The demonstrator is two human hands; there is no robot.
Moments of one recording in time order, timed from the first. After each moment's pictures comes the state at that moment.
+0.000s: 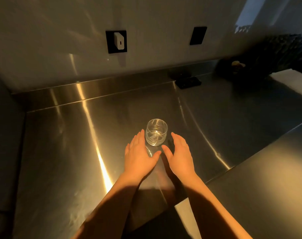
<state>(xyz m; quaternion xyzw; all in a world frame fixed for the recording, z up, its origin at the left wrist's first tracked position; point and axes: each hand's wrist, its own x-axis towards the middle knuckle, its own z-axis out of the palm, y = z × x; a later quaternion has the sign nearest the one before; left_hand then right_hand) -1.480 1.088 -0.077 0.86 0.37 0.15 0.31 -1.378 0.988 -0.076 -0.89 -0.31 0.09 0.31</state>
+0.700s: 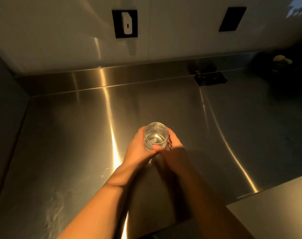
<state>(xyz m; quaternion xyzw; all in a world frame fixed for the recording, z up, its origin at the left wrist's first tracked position) -1.422 1.114 -0.094 0.74 0.41 0.22 0.49 -1.309 1.034 -0.104 -0.74 -0.33 0.32 0.49</state>
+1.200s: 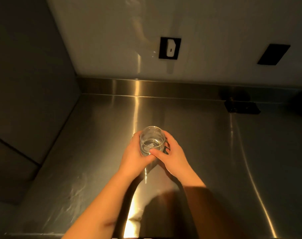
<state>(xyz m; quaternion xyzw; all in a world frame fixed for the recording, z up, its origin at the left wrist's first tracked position) -1.487 1.100 -0.058 0.68 0.50 0.33 0.42 -1.348 1.062 -0.058 -0.64 -0.49 0.39 0.44</state>
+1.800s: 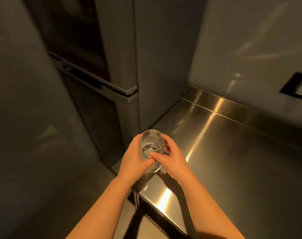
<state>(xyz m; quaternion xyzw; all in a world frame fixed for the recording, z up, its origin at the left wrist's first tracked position) -1.709 1.019 -0.037 0.51 0.69 0.44 0.27 -1.574 1.063 -0.021 -0.43 -0.65 0.54 0.32</state>
